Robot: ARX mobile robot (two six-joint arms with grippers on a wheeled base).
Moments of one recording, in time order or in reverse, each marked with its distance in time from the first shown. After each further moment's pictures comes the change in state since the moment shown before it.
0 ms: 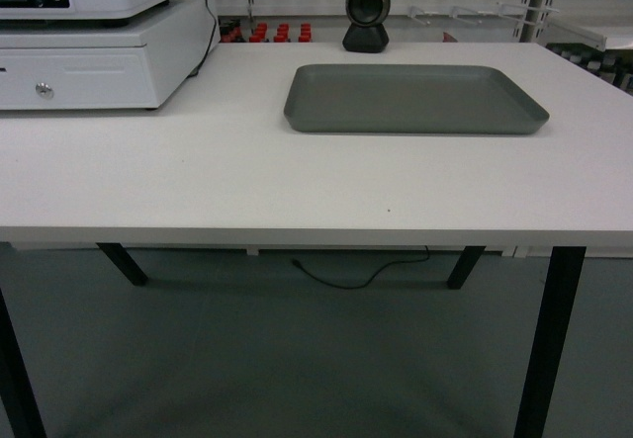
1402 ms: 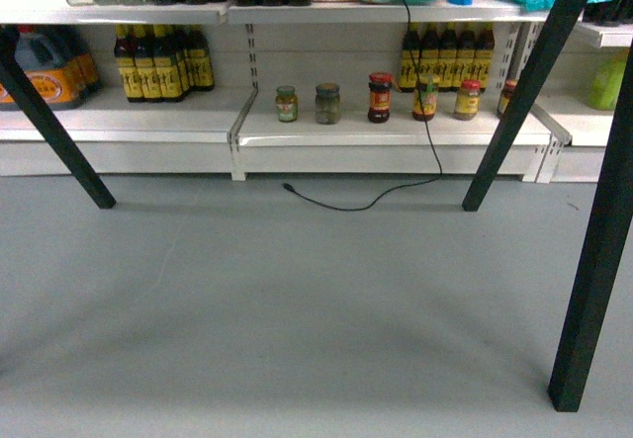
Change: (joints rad) left arm 0.000 0.000 0.000 -0.004 -0.001 0.002; right arm 0.000 0.000 0.000 -0.003 0.000 -0.001
